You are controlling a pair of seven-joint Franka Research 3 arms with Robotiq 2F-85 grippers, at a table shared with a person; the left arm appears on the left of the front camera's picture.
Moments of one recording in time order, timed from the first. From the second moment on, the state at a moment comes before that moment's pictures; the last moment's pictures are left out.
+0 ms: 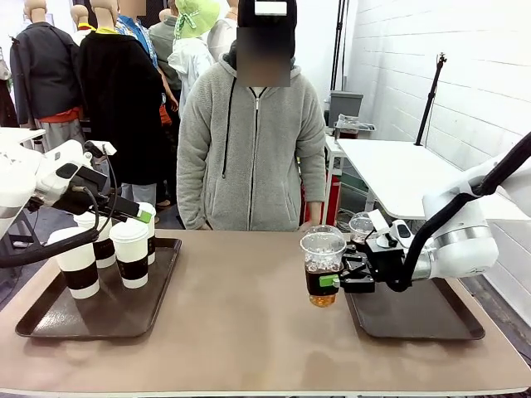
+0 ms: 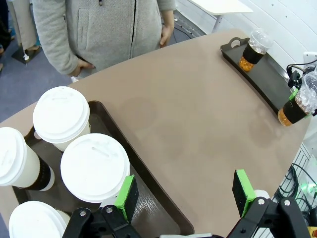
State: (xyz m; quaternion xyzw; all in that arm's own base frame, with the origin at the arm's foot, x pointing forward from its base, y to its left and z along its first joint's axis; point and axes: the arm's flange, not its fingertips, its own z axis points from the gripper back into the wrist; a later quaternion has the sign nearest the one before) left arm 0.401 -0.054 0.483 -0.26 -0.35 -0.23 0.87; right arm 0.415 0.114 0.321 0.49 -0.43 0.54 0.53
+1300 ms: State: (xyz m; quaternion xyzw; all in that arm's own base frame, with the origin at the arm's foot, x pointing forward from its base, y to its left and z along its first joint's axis) left arm 0.401 -0.053 0.482 -0.26 -0.35 -0.23 0.87; right arm 0.412 -0.003 0.297 0.41 -0.48 0.51 0.58
